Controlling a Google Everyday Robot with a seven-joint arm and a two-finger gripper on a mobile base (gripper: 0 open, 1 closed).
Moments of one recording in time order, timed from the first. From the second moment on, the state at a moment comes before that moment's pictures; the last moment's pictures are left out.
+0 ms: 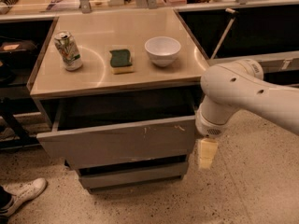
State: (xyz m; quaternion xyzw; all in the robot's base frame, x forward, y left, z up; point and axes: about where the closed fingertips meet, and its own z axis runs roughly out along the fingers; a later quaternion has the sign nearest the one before) arm 0.487 -0.170 0.683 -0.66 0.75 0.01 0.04
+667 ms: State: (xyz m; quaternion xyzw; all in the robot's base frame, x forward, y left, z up) arm 0.569 -0.122 0.691 -0.69 0.71 0.00 0.10
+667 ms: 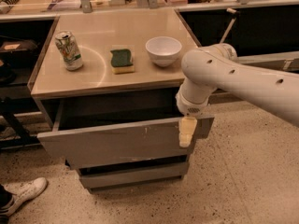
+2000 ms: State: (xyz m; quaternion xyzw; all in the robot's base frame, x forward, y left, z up) arm 0.528 -0.122 0.646 -0.68 0.73 0.05 -0.01
